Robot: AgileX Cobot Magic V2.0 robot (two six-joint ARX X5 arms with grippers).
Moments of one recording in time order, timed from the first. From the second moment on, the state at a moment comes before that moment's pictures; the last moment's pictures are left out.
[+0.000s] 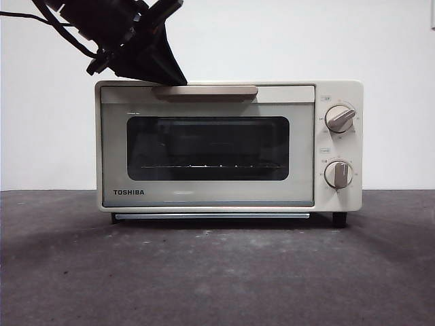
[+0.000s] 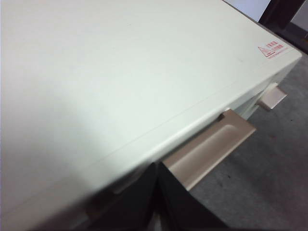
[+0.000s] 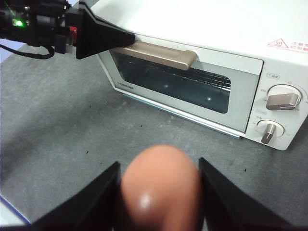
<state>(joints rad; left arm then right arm) -0.48 1.44 1.07 -0.06 0.29 -0.07 0.89 0.77 0.98 -0.72 0.19 0.37</state>
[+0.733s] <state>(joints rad) -0.64 1.48 1.11 -0.20 0.31 0.01 0.89 0.77 0.98 -0.72 0.19 0.34</state>
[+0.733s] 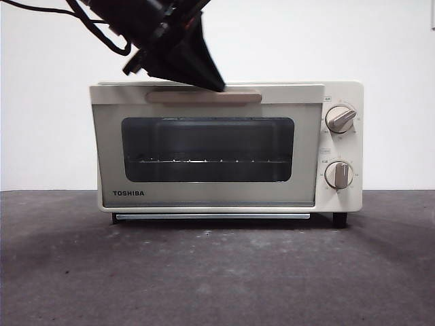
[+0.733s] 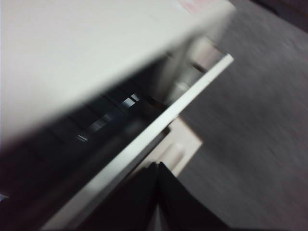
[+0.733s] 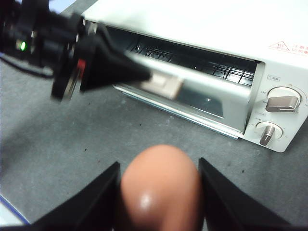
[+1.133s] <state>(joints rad) -0.81 1.51 1.08 -0.48 0.30 -0.04 0.89 0.77 0.98 -0.71 0.21 0.34</state>
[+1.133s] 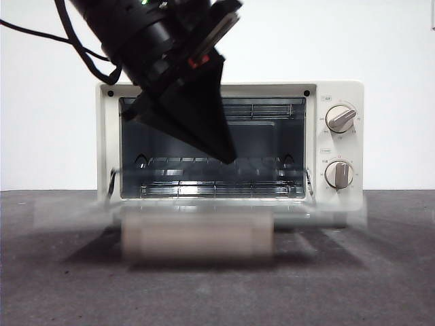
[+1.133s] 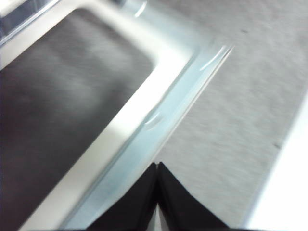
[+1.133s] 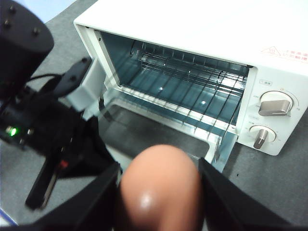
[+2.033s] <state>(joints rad) -0.29 0.69 0.90 -0.69 0.37 -0.09 0.65 1.28 0.98 -0.28 -0.05 0.35</state>
